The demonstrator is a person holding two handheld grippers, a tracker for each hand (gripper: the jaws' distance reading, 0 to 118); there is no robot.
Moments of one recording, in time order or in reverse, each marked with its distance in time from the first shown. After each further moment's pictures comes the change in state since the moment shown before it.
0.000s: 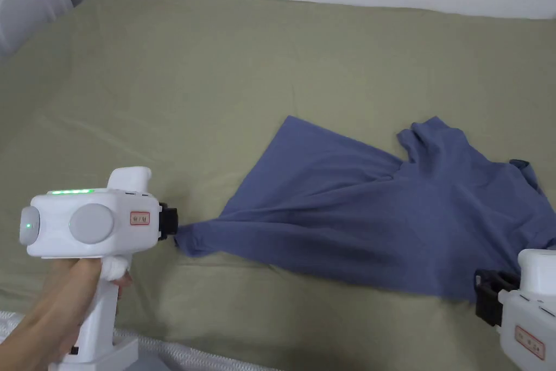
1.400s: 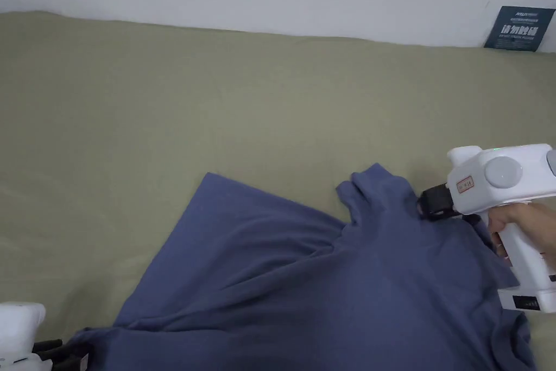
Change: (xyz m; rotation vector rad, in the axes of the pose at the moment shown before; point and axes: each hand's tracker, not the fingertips) left arm 0.039 0.006 -0.037 -0.084 -0.025 -0.169; right arm 0.140 0.221 -0.263 -0.367 -0.040 0.106
